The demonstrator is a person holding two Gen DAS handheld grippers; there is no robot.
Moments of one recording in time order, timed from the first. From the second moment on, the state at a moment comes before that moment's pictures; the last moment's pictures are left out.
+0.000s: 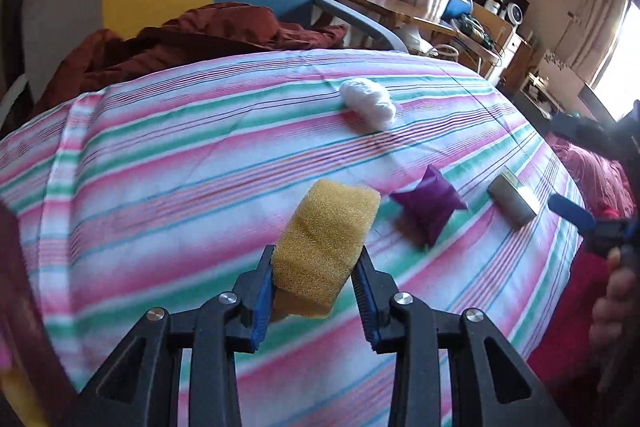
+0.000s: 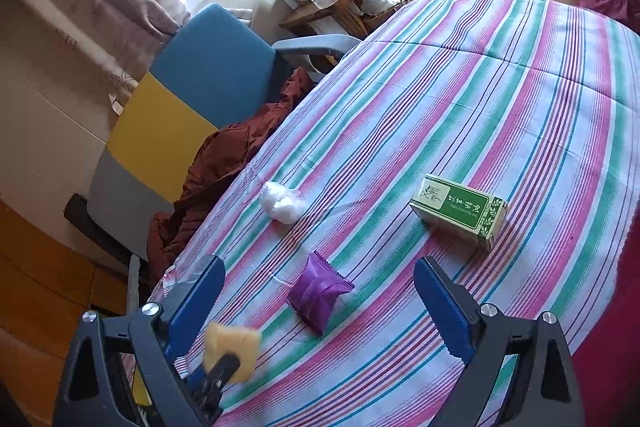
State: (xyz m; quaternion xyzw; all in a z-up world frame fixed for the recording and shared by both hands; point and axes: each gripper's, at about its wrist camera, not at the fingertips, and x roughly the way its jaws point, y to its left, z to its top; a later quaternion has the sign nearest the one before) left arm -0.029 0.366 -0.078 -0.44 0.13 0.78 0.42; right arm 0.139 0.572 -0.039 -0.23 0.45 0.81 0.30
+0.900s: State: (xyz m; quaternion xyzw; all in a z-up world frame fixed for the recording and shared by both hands) left arm 0.010 0.253 -0.023 -0.39 0.08 0.80 0.44; right arm -0.035 0.586 -0.058 -0.44 0.25 0.83 0.24
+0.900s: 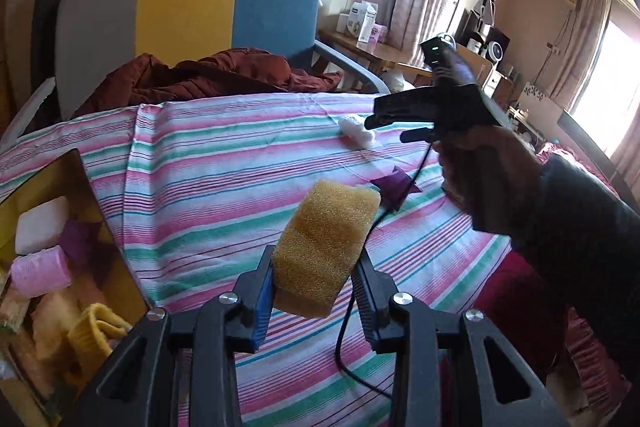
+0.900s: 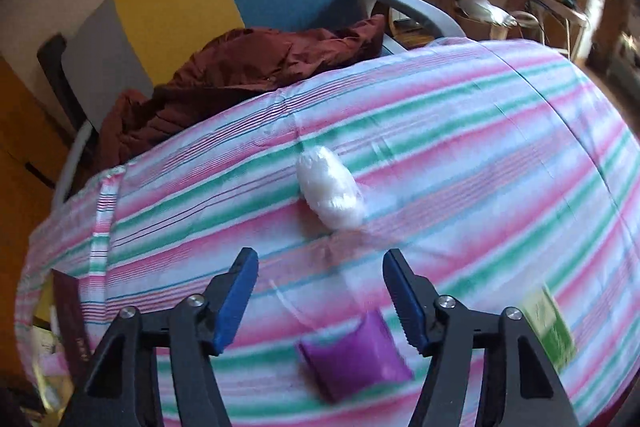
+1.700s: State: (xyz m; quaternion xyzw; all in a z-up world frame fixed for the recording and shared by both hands) left arm 0.003 0.221 0.002 -0.37 0.04 0.83 0.41; right arm -0.027 0.504 -0.046 -0.45 0.16 0.86 0.16
